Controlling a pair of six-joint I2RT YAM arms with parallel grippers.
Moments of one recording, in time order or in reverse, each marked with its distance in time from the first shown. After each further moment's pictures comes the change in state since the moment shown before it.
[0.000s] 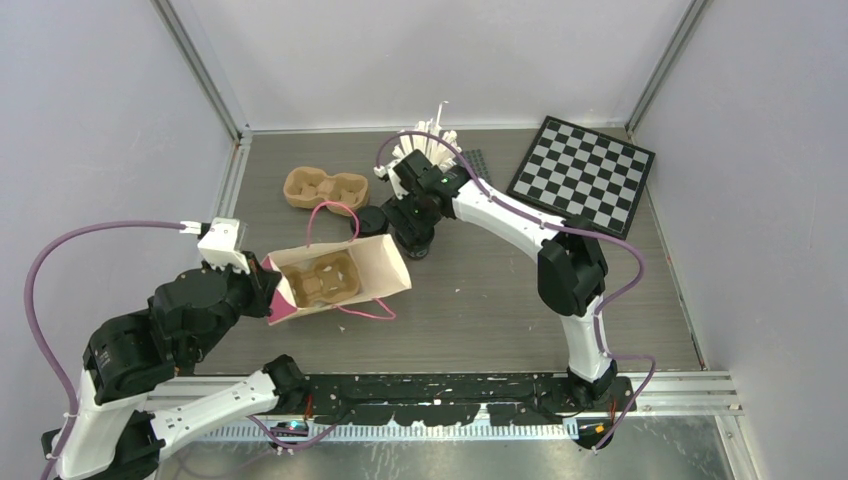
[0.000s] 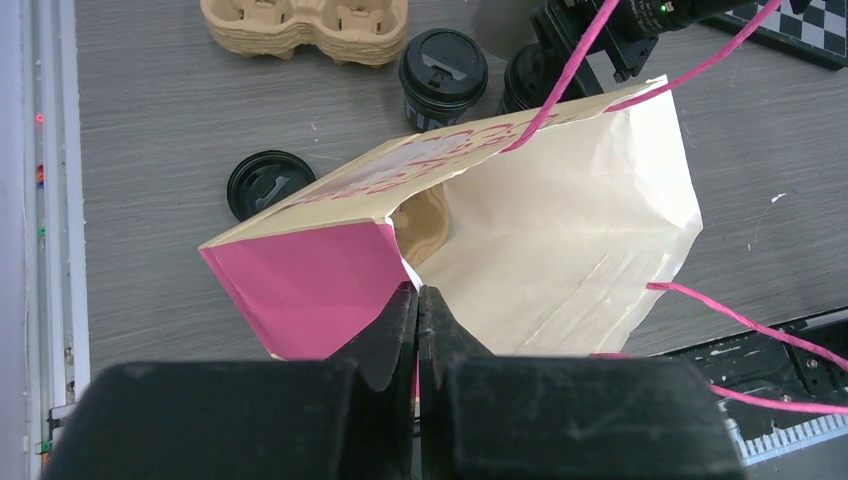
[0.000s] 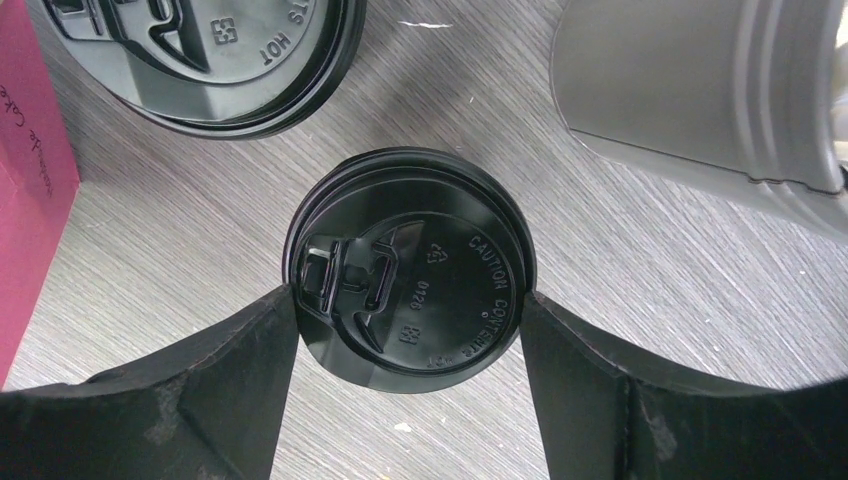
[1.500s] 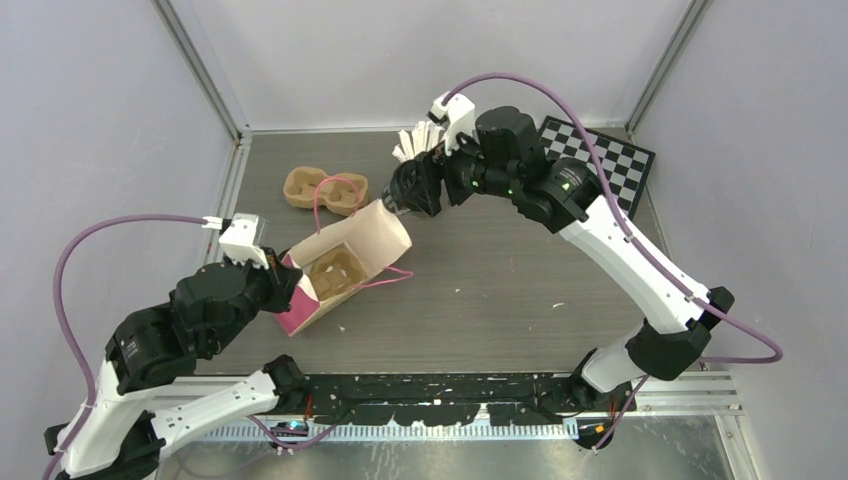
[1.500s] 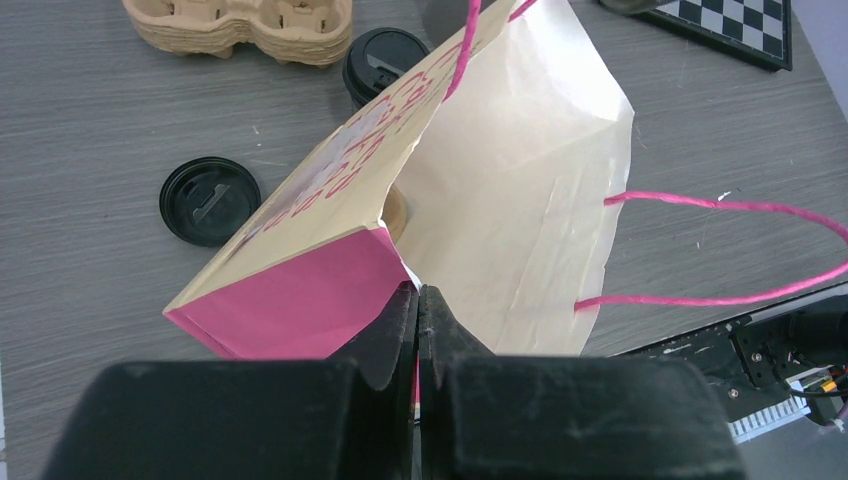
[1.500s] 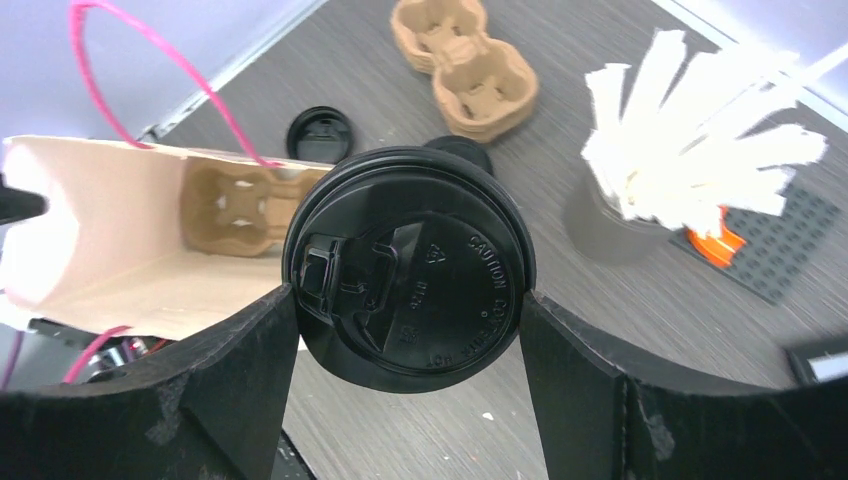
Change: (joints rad) left arm 0.000 0.011 -0.082 0.122 0.064 -0.030; right arm 0.014 -0.559 0.014 0.006 -0.110 0.115
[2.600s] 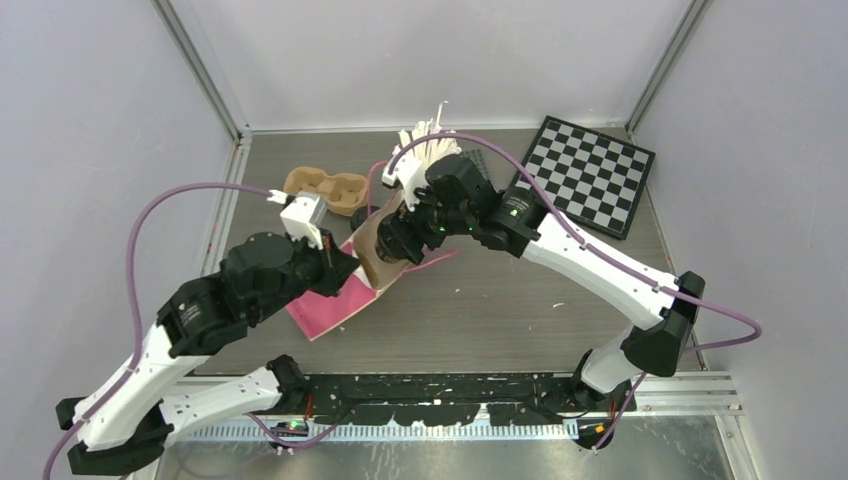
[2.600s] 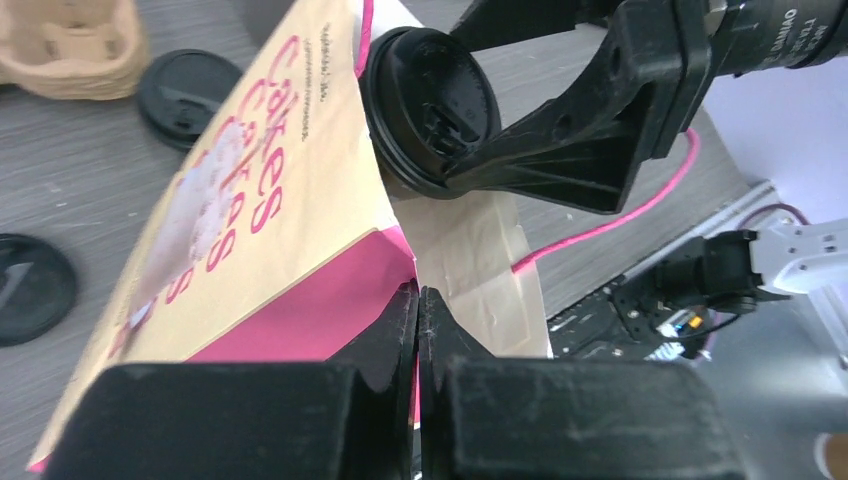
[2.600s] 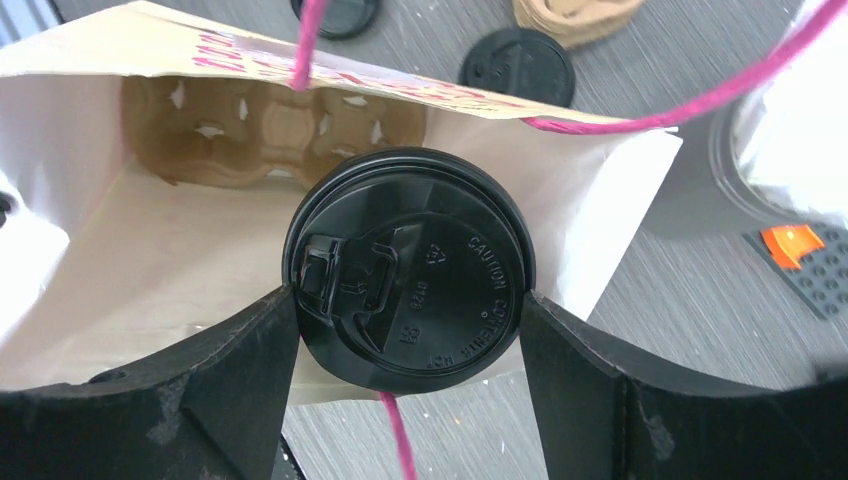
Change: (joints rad) left arm 0.001 0.159 -0.025 0.237 0.235 0.017; right arm 0.155 0.052 -0.192 0.067 -0.015 -0.159
